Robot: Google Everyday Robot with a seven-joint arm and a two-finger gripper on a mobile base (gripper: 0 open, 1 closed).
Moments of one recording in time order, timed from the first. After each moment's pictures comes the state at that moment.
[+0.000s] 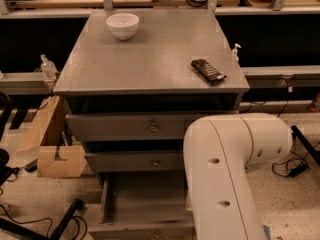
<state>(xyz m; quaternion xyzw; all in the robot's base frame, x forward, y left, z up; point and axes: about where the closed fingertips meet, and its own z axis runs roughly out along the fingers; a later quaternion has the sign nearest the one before) 0.509 -0.146 0.252 -0.69 0.72 0.03 0.09</state>
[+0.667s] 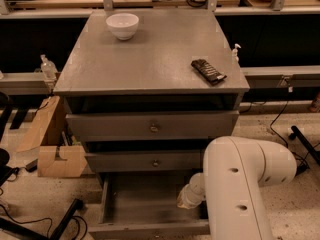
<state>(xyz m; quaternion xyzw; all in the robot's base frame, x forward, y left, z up) 0.549 -0.112 0.187 -0.71 0.69 0.07 0.16</state>
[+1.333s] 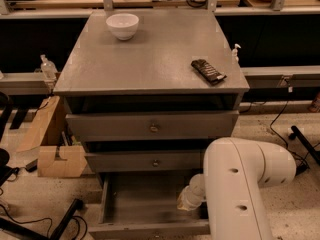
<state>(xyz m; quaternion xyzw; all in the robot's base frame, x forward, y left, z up) 0.541 -0.112 0.181 -0.70 0.69 0.08 0.15</state>
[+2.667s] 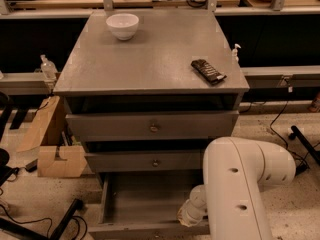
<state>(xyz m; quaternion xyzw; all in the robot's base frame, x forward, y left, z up) 0.464 -0.109 0.168 -0.68 0.72 0.13 0.10</state>
